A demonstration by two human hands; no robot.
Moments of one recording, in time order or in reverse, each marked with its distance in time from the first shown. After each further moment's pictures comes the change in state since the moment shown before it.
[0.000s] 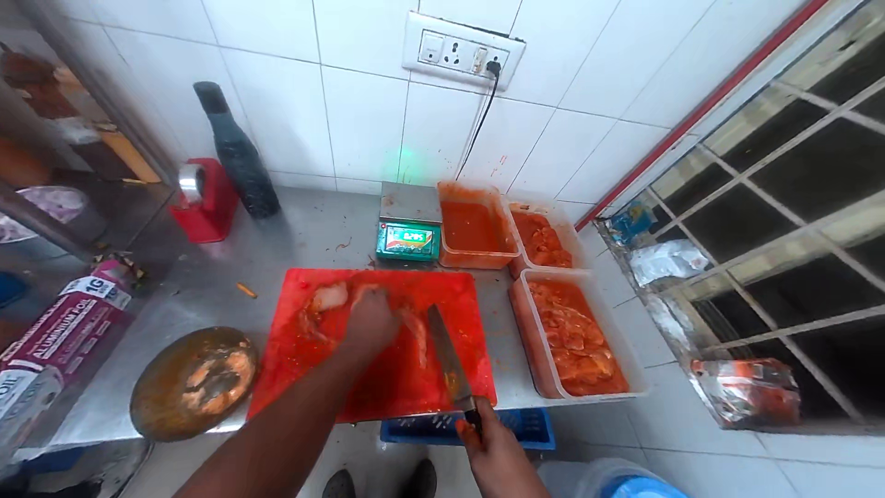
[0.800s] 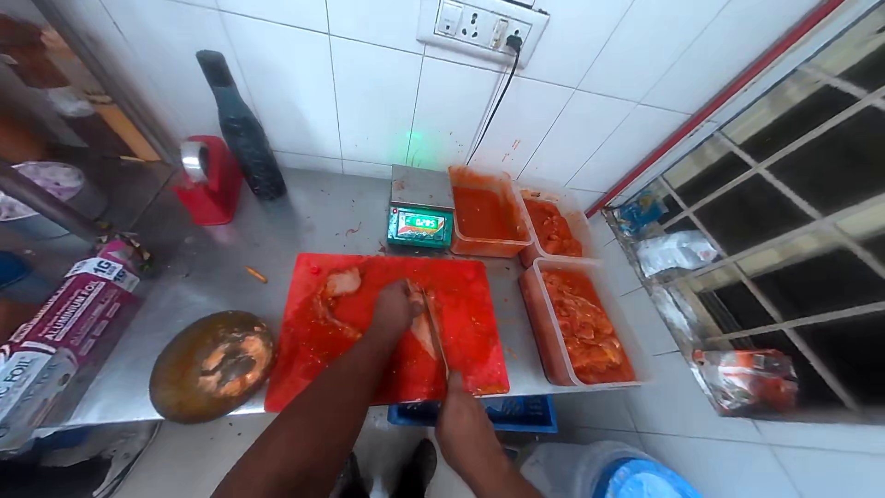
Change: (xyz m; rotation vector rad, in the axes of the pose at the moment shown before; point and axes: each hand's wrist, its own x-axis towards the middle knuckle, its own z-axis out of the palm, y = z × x) left_hand 0.014 -0.010 0.027 -0.231 -0.005 0.041; right_hand 0.029 -0.065 0.059 -0.461 -0.018 0.202
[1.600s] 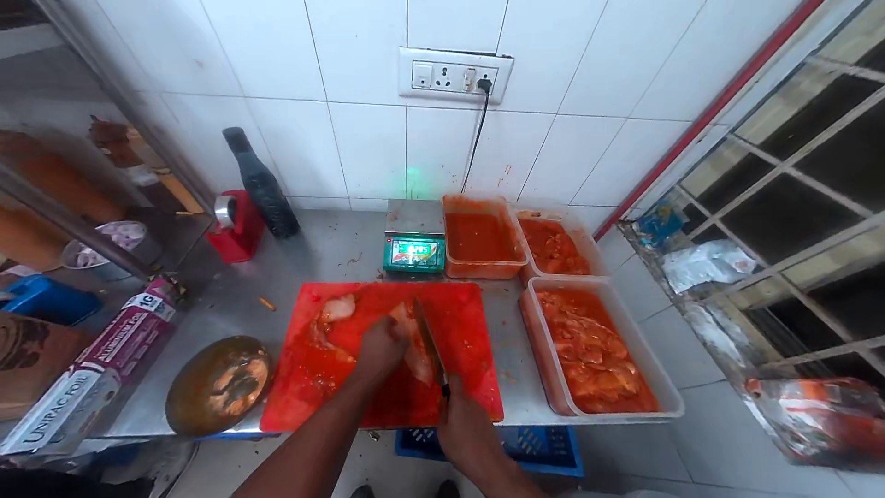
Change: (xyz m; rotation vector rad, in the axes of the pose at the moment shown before) left_hand -0.036 0.014 0.003 0.032 0.030 -0.132; right_hand 0.028 0.050 -0.032 0.180 0.031 -0.254
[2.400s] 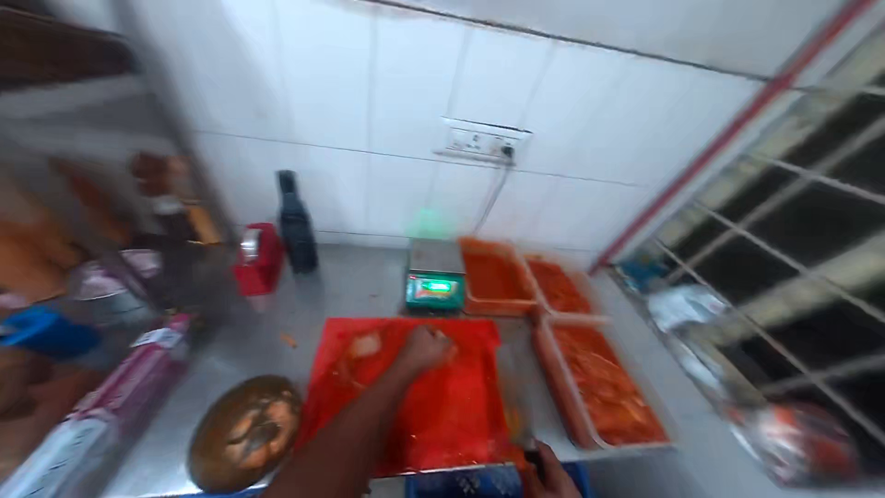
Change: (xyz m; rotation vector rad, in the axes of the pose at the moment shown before) left_hand 0.022 0.031 -0.060 -0.392 -0.263 0.136; right_hand -0.055 0.047 0.009 0.596 0.264 0.015
